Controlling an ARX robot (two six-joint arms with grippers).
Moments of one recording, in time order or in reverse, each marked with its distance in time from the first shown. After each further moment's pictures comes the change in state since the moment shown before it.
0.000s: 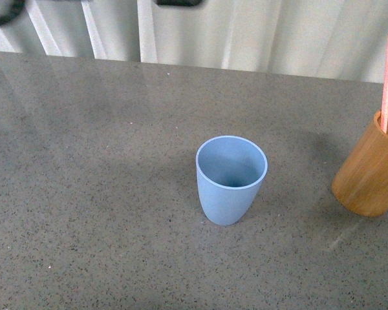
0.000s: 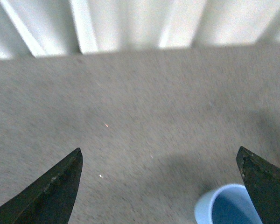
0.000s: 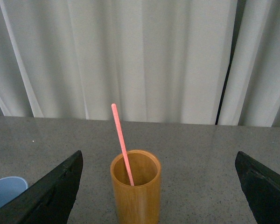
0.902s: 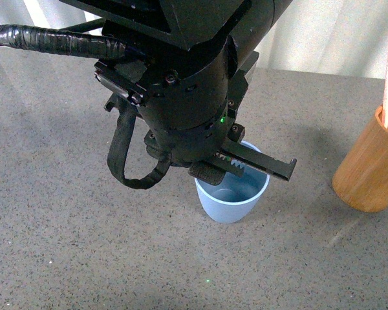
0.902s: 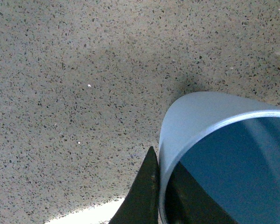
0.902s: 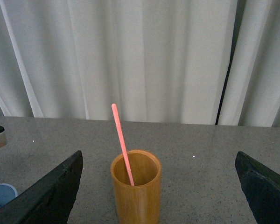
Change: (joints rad) left arm -0.198 0.481 0.247 -0.365 0.042 0.005; right arm 0.000 0.000 0.000 0.000 0.000 0.000
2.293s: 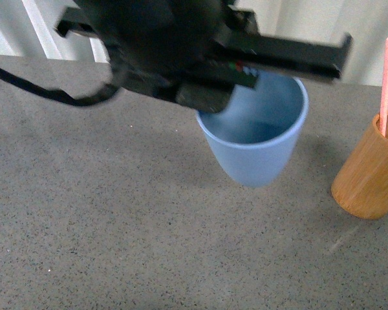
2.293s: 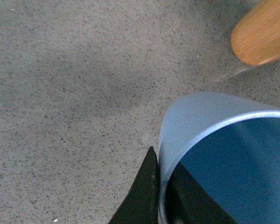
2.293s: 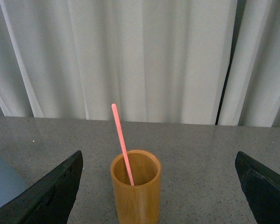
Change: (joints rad) left arm 0.013 -0.255 -0.023 -0.075 0.105 -0.014; right arm 0.000 0.000 0.000 0.000 0.000 0.000
